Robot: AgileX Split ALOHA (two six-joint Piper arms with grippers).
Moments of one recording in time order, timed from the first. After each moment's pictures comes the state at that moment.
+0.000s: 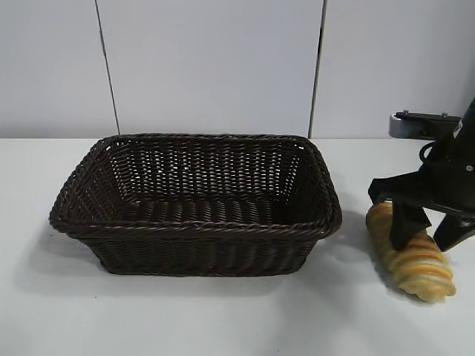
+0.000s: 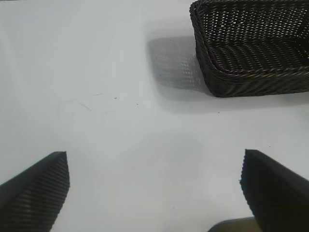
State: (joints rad) left arm -0.15 -0.02 -0.48 -0.03 1.13 0.02; right arm 0.13 1.81 -0.93 0.03 0.51 0.10
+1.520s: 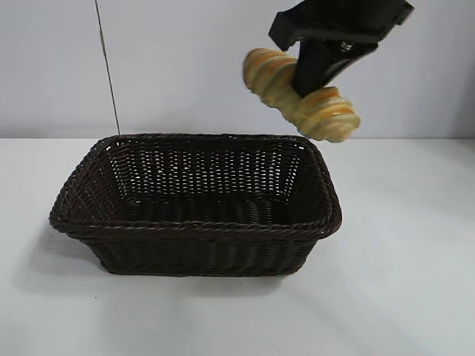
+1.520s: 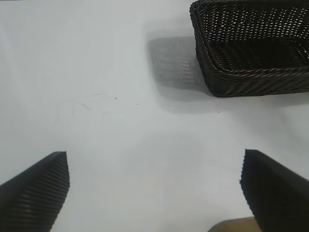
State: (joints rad) left arm -0.15 -0.02 -0.48 -0.03 1.13 0.02; right arm 0.52 1.67 -1.36 0.09 0.65 -0.97
